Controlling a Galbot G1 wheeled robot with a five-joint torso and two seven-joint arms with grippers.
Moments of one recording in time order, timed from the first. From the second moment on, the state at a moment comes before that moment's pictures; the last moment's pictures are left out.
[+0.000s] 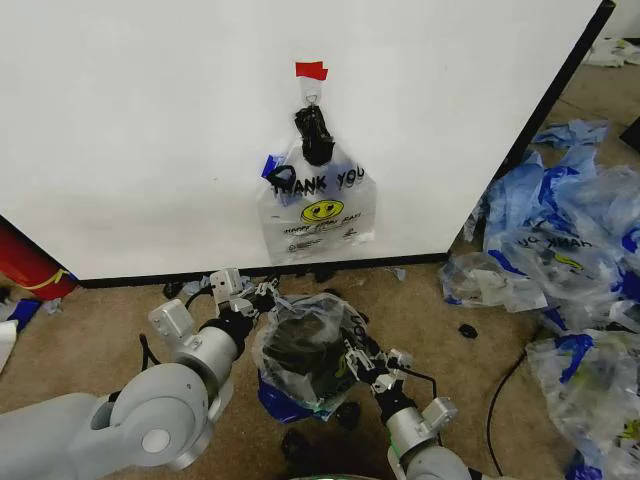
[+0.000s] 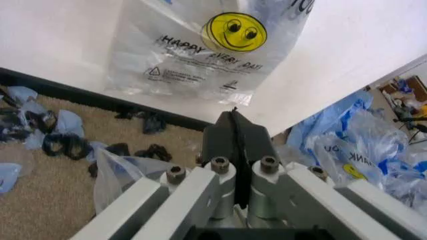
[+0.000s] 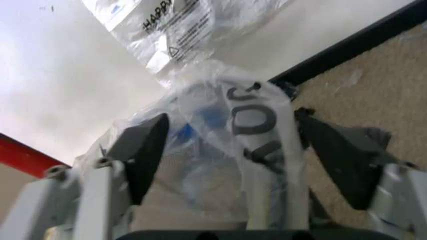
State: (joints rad) left arm 0.47 -0.40 0.60 -2.41 -1.59 -0.38 -0.77; right arm -1.04 0.77 -0.51 1.97 1.02 0.58 0.46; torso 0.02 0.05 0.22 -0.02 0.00
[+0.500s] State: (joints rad) left arm 0.47 -0.42 0.60 -2.38 -1.50 -0.37 -0.76; right arm -1.10 0.73 -0.36 2.03 0.86 0.65 0.36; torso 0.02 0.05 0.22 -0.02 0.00
